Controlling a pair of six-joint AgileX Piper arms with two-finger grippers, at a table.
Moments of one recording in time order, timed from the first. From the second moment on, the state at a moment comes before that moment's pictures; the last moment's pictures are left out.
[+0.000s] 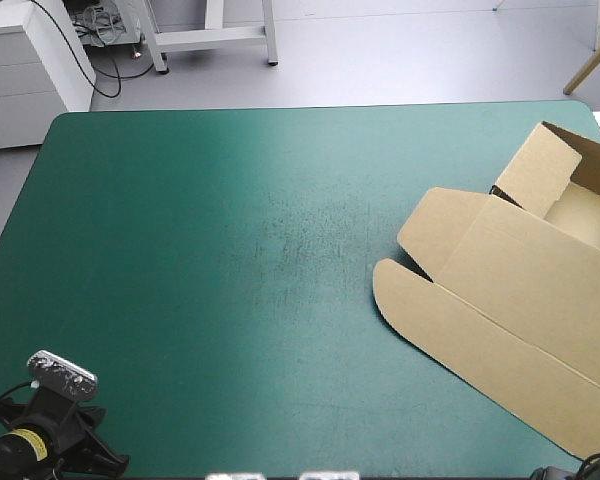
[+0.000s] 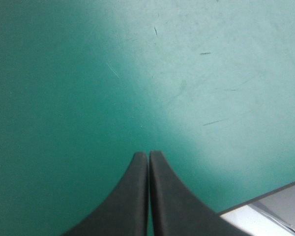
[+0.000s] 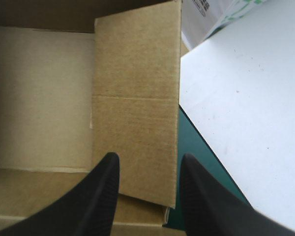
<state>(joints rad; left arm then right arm) -0.36 0.38 -0.55 0.08 1.25 0.04 -0.59 1.70 -1.79 -0.04 1.23 0.01</state>
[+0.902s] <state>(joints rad) -0.36 0.38 -0.49 0.10 1.13 -0.06 -0.06 0.75 -1.07 0.14 1.24 -0.17</state>
